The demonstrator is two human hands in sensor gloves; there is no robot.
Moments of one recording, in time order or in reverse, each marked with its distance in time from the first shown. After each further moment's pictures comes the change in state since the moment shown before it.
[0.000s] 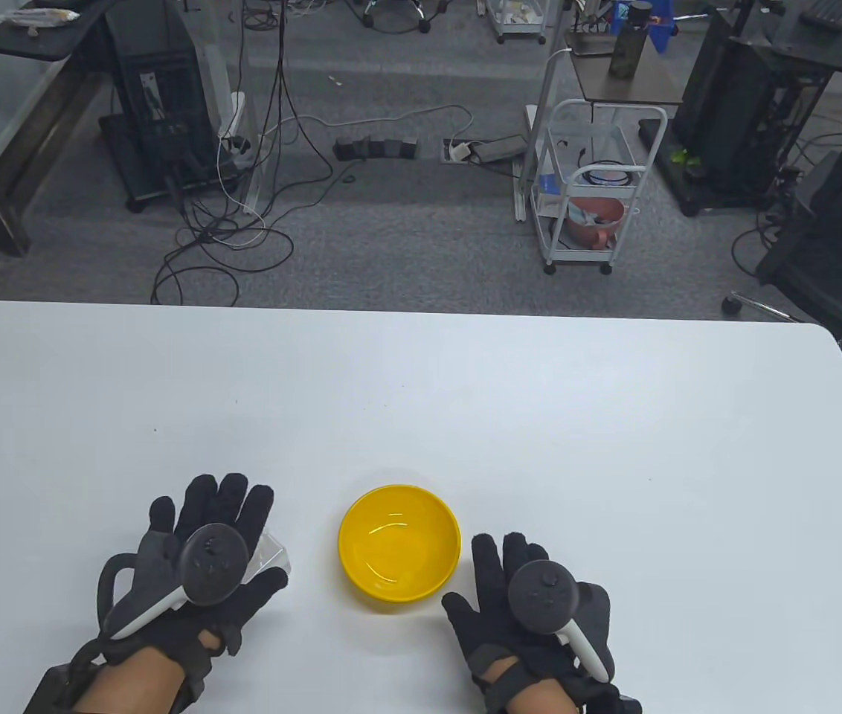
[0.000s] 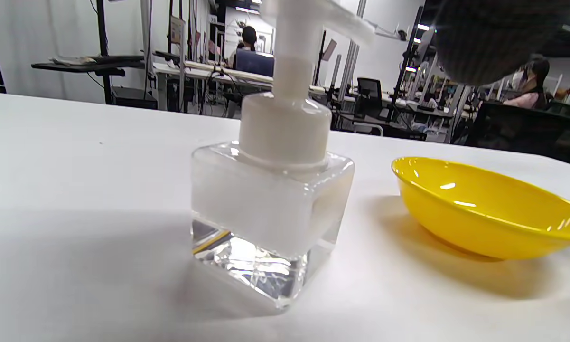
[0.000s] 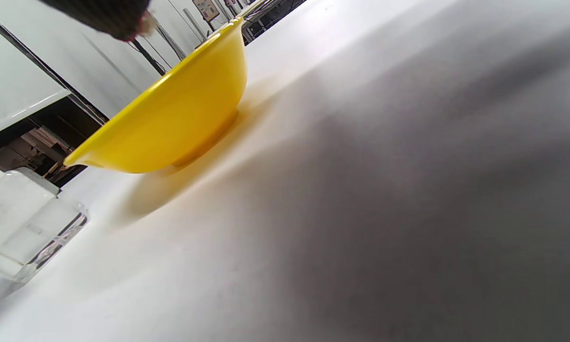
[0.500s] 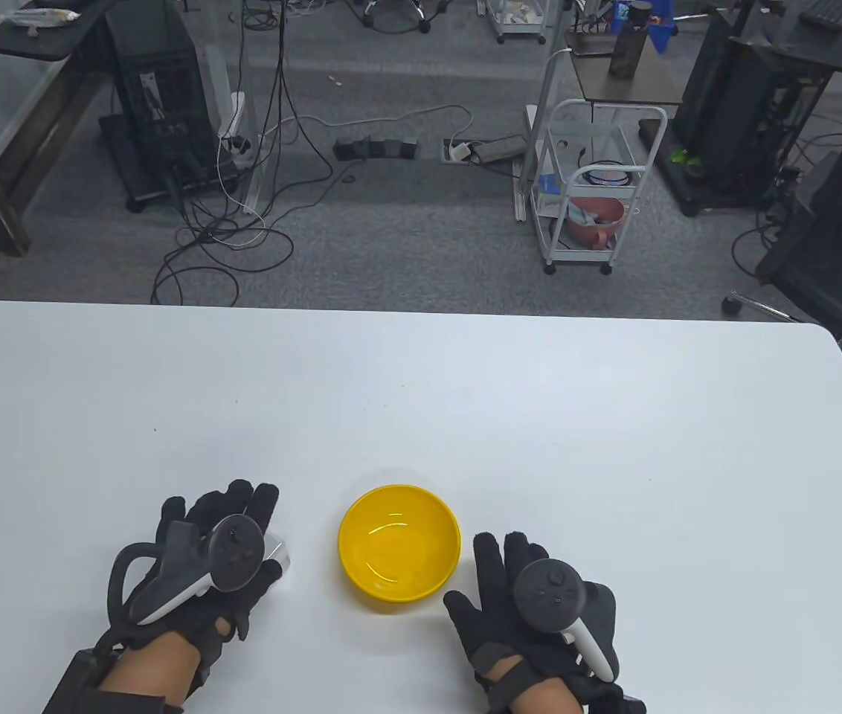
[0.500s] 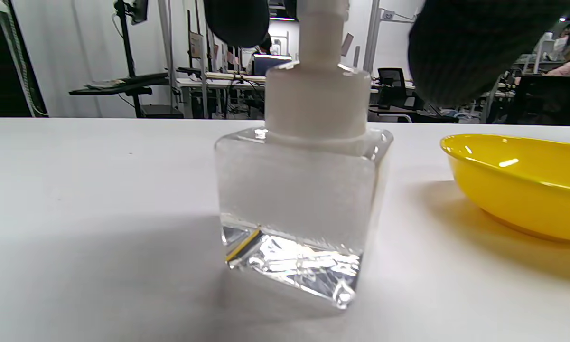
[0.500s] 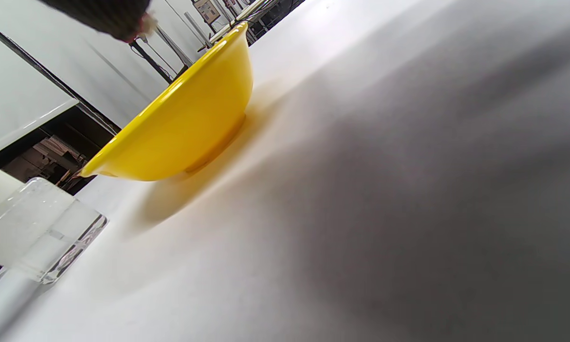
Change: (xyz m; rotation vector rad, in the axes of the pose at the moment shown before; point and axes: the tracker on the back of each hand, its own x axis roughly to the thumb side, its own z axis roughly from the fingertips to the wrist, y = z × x) left_hand -0.002 -0.007 -0.015 0.048 0.112 -0.100; right_hand -0.002 -0.003 0.000 0.007 -0.005 -0.045
